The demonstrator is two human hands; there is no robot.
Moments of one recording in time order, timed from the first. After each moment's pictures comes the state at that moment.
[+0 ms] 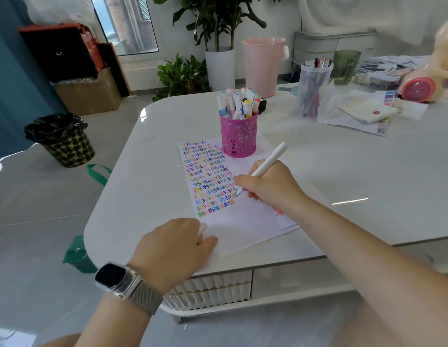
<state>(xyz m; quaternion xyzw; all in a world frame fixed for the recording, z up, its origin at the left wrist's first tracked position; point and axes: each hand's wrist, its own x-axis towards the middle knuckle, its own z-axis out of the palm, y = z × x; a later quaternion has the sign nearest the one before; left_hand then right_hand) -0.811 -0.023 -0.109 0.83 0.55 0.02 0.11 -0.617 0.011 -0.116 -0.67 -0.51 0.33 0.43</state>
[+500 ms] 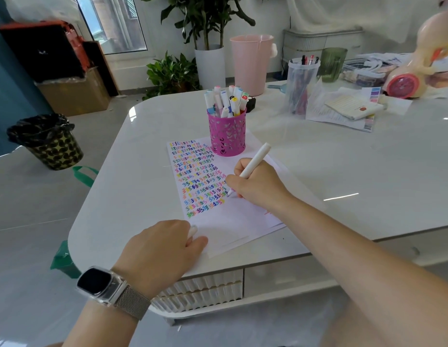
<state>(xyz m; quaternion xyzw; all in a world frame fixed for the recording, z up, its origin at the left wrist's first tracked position) -0.811 -0.020 -0.116 0.83 0.54 0.02 0.11 -0.615 0.019 -0.130 -0.65 -0.54 0.31 0.44</state>
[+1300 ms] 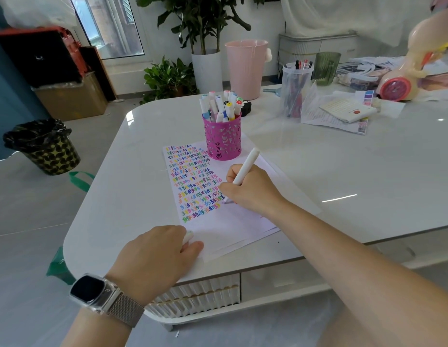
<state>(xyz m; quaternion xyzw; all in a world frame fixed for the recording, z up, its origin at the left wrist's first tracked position) -0.811 -0.022 -0.113 0.83 0.55 0.02 0.11 -0.616 0.017 -0.129 -0.66 -0.56 0.30 0.41</state>
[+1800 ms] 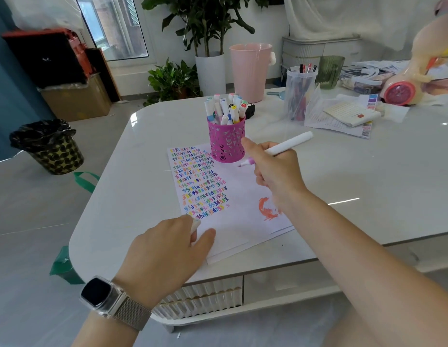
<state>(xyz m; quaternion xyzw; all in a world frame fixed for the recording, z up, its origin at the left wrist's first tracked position) -0.801 -0.032 -0.100 0.82 0.56 0.10 0.12 -0.608 0.015 -0.091 -0.58 -0.32 0.37 0.65</state>
